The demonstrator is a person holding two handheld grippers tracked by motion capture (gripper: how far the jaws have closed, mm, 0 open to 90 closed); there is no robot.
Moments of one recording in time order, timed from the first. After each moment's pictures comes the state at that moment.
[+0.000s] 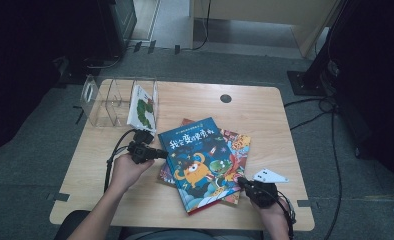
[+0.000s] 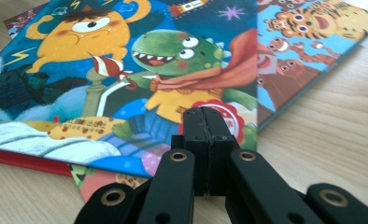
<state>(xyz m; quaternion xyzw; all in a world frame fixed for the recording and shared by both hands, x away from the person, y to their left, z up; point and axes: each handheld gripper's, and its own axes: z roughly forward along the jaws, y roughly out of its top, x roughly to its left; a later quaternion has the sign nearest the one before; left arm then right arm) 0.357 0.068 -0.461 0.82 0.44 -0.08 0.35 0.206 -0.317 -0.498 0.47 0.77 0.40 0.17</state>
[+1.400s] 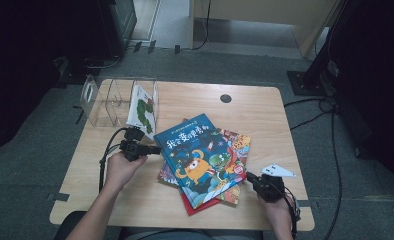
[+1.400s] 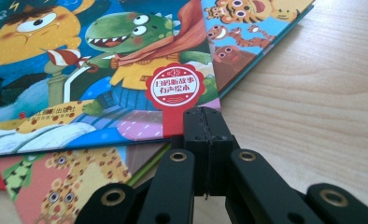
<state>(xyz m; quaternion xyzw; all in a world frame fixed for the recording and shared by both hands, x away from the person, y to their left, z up) 0.362 0.093 -0.463 0.80 0.48 -0.06 0.35 0.220 -0.338 -0.500 0.53 0.74 0.38 0.18</state>
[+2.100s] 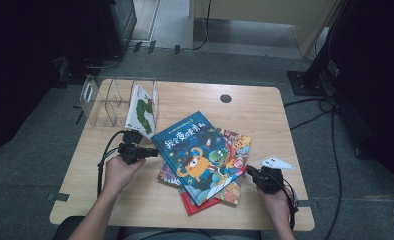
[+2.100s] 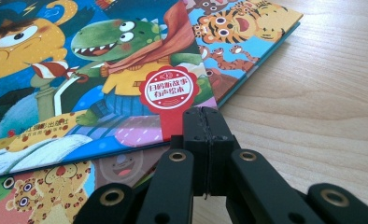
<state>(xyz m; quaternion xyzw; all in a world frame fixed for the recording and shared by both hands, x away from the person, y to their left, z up) 0.355 0.092 -0.469 0.81 0.48 -0.05 0.34 0.242 -0.341 -0.501 0.53 0.74 0.38 0.18</state>
